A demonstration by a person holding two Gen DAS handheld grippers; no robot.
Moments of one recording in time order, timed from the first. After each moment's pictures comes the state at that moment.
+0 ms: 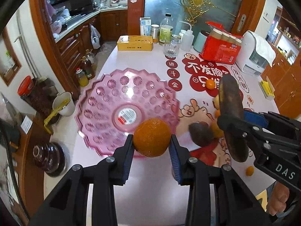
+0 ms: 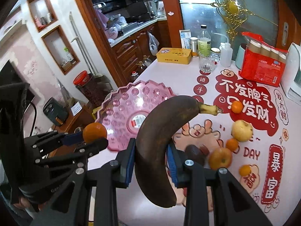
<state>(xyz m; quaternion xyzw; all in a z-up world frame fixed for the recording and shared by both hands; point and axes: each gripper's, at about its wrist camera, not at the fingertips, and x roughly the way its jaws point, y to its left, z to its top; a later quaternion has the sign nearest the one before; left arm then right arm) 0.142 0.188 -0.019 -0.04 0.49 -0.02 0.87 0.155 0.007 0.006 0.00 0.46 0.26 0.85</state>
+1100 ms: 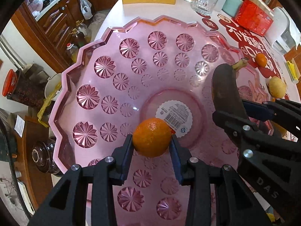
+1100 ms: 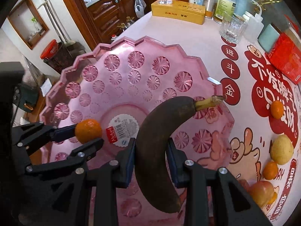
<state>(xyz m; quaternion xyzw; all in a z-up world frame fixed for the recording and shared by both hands) 0.284 0.274 -0.187 -0.01 0.61 -0.03 0.79 0.275 0.140 -0.140 -0.09 0.58 0.18 0.79</state>
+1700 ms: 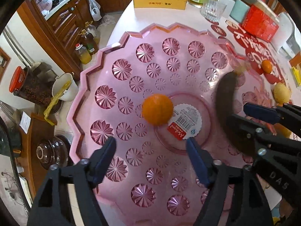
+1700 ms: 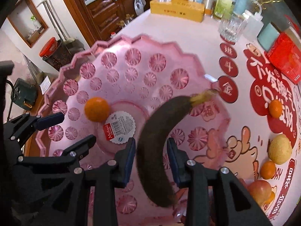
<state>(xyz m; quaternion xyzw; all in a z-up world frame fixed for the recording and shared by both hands) 0.278 0.291 -0.172 -0.02 0.60 0.00 0.80 0.274 0.132 -0.134 -0.08 0.58 0.18 0.79</state>
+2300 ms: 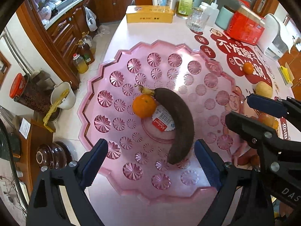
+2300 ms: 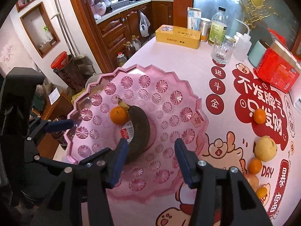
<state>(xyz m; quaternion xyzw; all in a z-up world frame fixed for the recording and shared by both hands) 0.238 0.272 -0.121 -0.01 0.56 -0.02 0.83 0.230 0.117 -0.071 -0.07 0.52 0.20 0.83</state>
